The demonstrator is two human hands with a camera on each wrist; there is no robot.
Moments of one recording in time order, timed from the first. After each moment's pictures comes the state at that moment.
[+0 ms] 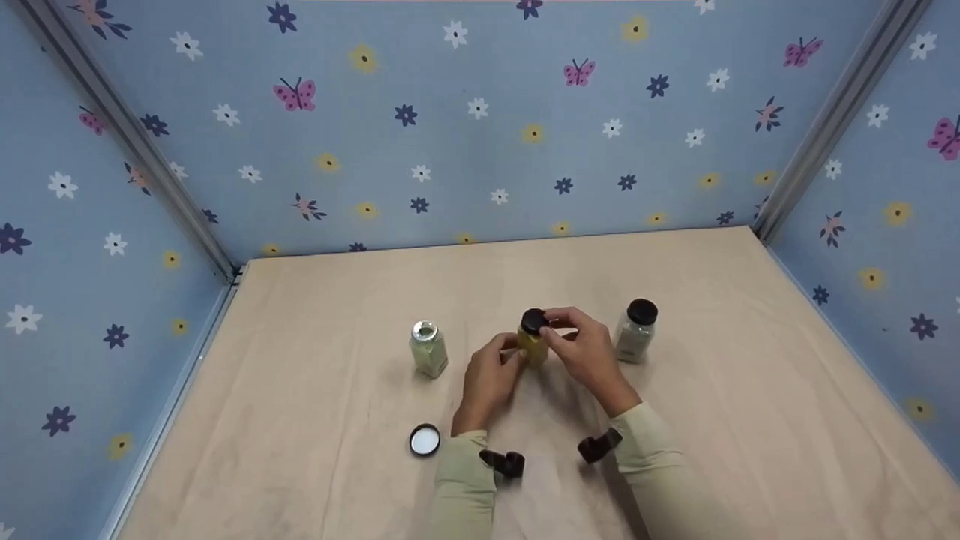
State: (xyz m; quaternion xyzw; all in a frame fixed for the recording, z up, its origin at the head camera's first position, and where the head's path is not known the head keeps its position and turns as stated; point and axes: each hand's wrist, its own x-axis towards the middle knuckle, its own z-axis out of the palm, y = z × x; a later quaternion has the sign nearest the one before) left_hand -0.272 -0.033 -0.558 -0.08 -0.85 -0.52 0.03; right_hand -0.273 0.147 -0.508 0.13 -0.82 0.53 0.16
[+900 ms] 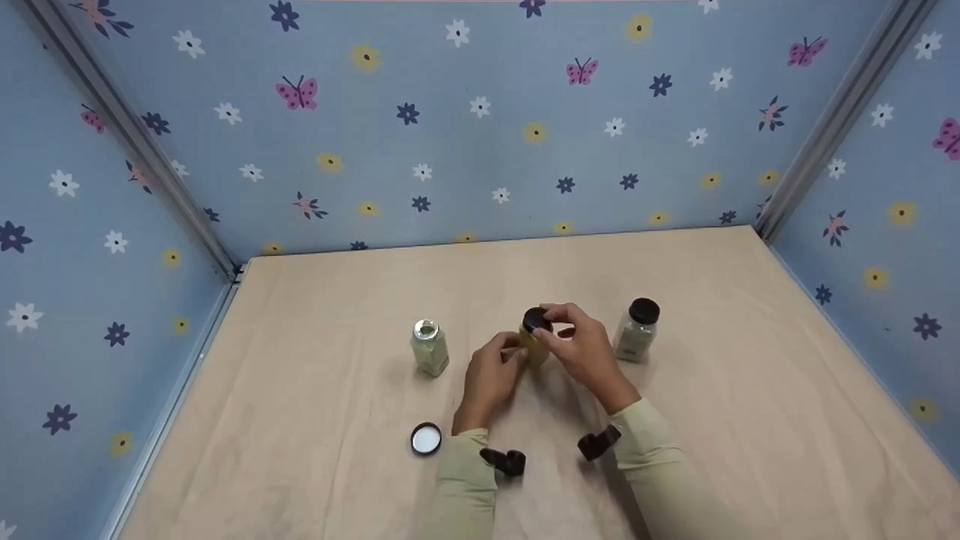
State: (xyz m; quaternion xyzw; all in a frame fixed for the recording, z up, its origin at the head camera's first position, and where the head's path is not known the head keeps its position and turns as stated) left_hand -0.270 -0.034 -0.558 -0.08 -0.85 -0.52 0.04; right_hand -0.275 0.145 -0.509 0.17 -0.83 0.51 0.15
